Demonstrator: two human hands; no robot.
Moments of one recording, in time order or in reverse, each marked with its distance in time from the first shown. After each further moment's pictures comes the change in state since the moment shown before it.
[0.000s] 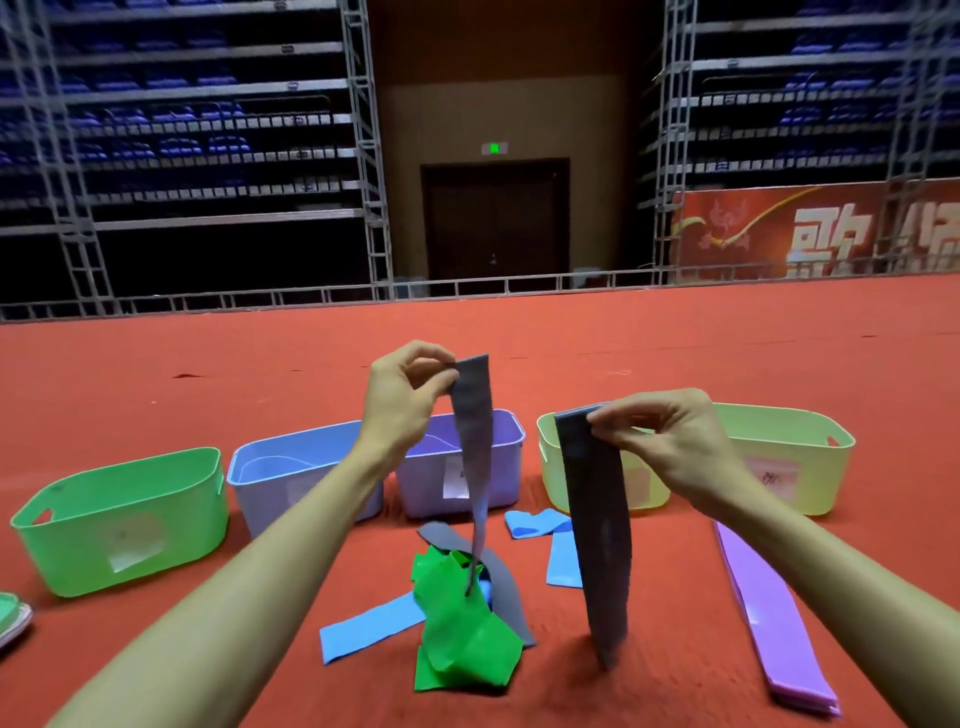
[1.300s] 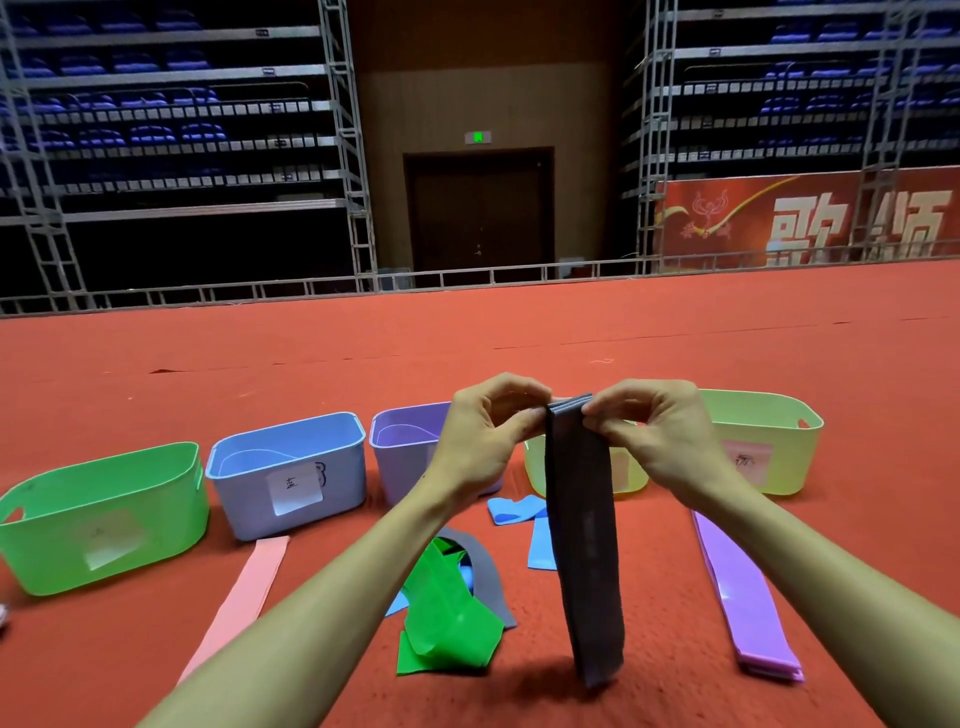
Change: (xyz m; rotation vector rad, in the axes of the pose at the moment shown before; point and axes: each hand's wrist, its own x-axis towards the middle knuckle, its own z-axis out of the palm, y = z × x) left_hand -0.060 0.034 0.074 -0.274 -0.310 -0.078; right_hand -0.012 -0.002 -0.009 -0.073 0.074 0.046
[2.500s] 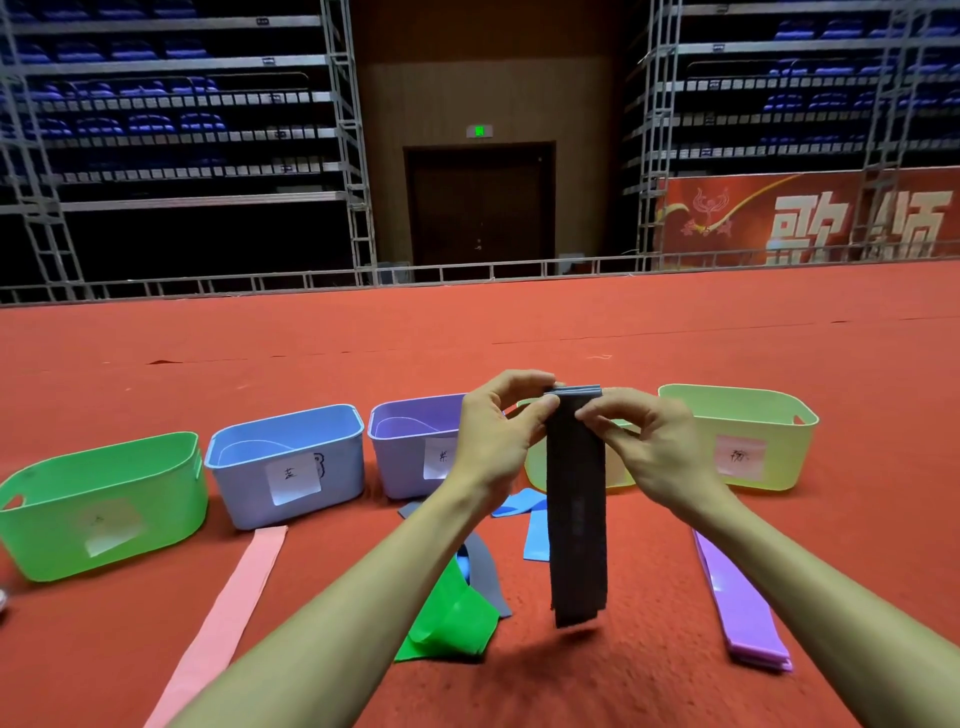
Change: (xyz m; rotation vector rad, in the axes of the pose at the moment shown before) left_hand -0.002 -0.008 0.026 -0.207 0.153 -0.108; right_hand -0.011 0.018 0.005 -0.097 0.017 -0.150
